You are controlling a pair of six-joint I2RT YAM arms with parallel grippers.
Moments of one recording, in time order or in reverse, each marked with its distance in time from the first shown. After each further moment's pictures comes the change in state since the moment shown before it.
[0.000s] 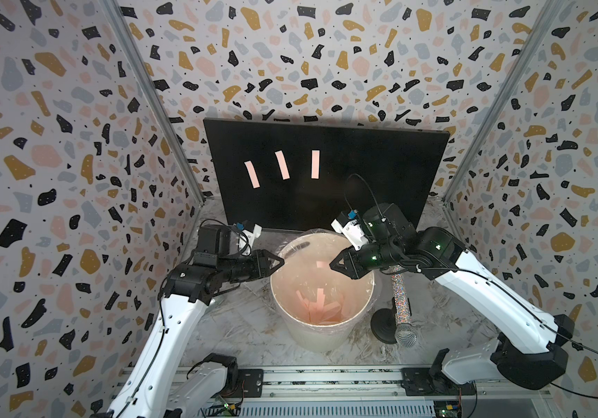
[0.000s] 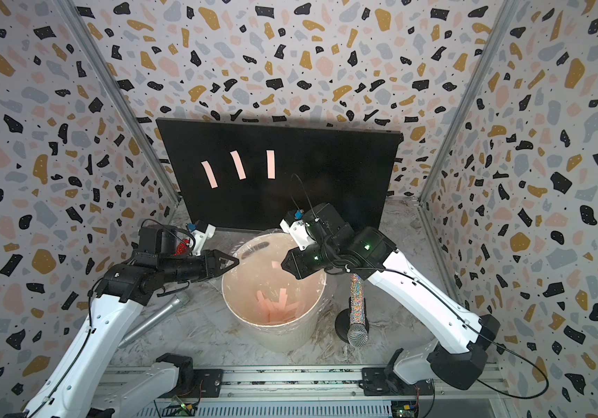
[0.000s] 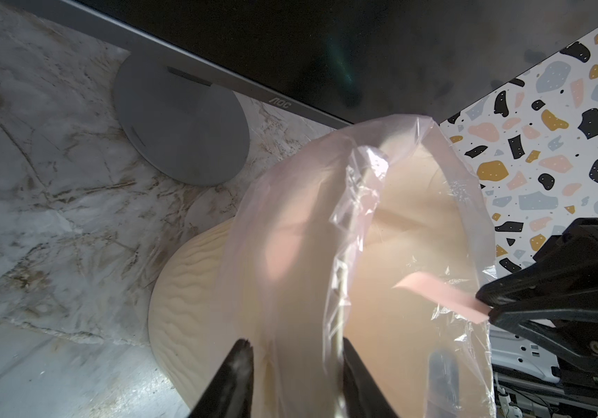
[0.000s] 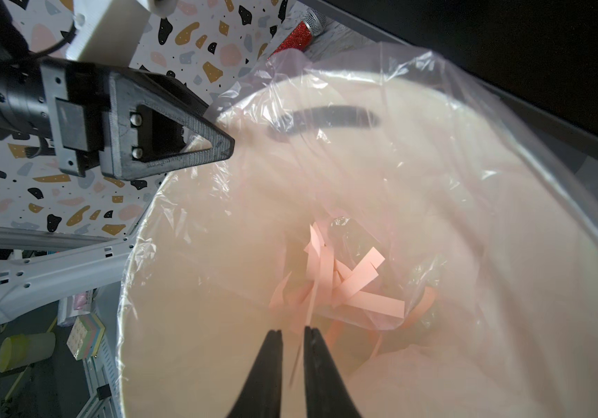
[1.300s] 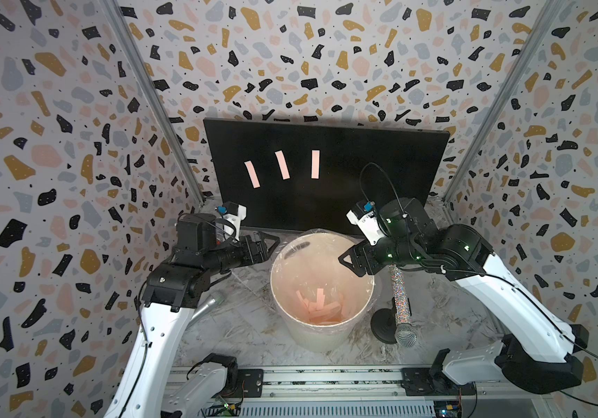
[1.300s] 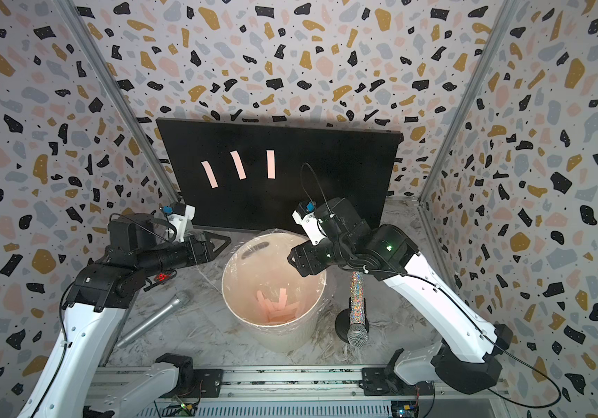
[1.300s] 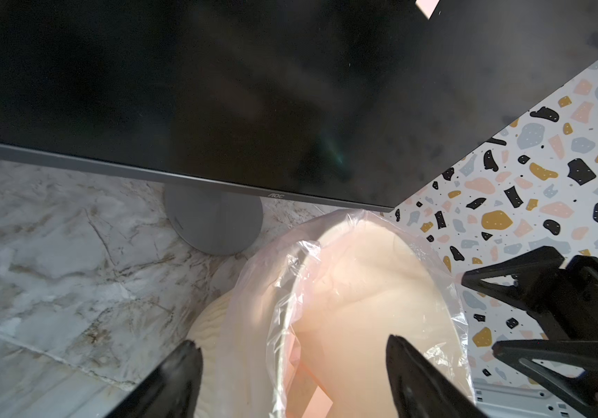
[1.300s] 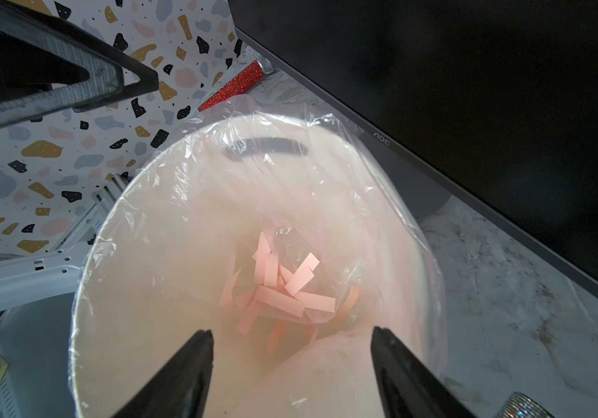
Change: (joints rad) left arm 0.017 -0.019 0.195 0.001 -0.171 -0.008; right arm -0.009 -0.040 0.130 -0.135 0.209 -0.114
